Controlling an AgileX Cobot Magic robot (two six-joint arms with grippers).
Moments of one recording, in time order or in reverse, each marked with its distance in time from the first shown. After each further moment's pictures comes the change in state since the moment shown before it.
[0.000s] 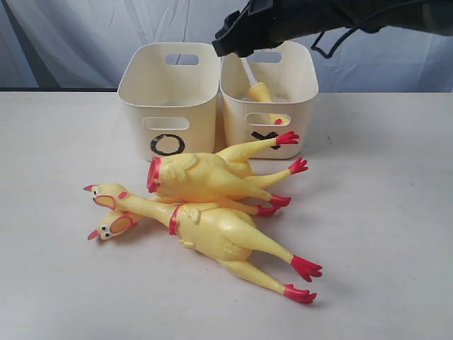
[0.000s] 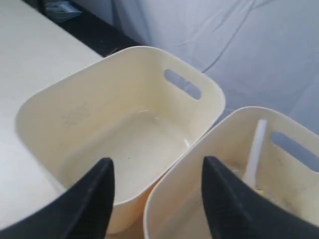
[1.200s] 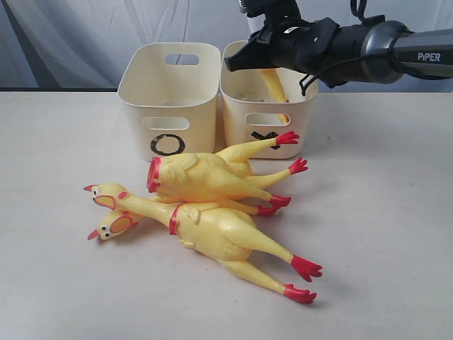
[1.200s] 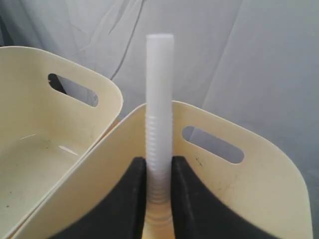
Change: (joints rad) left arm 0.000 0.000 0.000 0.000 0.000 0.000; right arm 0.000 0.220 0.000 0.031 -0.490 0.004
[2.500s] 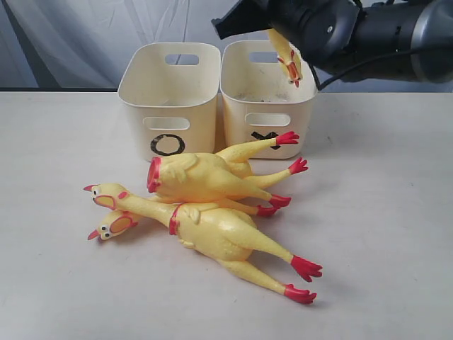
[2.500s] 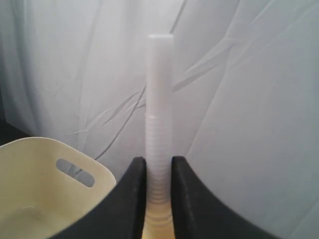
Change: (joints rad) left arm 0.000 0.000 0.000 0.000 0.000 0.000; right arm 0.126 -0.284 0.227 -0.103 -0.274 -0.025
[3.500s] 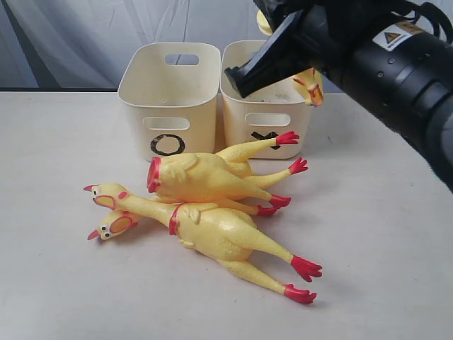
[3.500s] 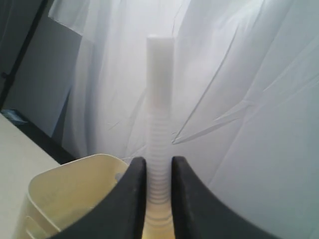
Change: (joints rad) left arm 0.000 0.000 0.000 0.000 0.000 0.000; right arm 0.267 -0.541 0.527 0.004 -0.152 -0.092
